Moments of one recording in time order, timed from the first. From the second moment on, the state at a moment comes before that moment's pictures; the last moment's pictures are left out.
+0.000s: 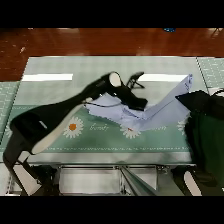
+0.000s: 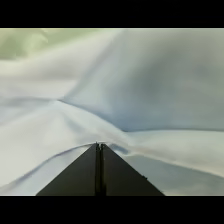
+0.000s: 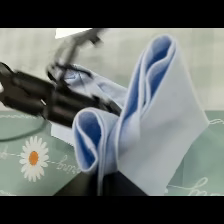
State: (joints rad) left arm -0.67 -1.90 1.69 0.75 -1.09 -1.41; right arm -0.16 -0.56 0.87 -0.85 1.23 1.50
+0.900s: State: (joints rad) left arm 0.27 -0.78 0.77 0.69 -1.14 -1.24; right arm 0.47 -1.56 1.46 -0.61 0.81 1.43
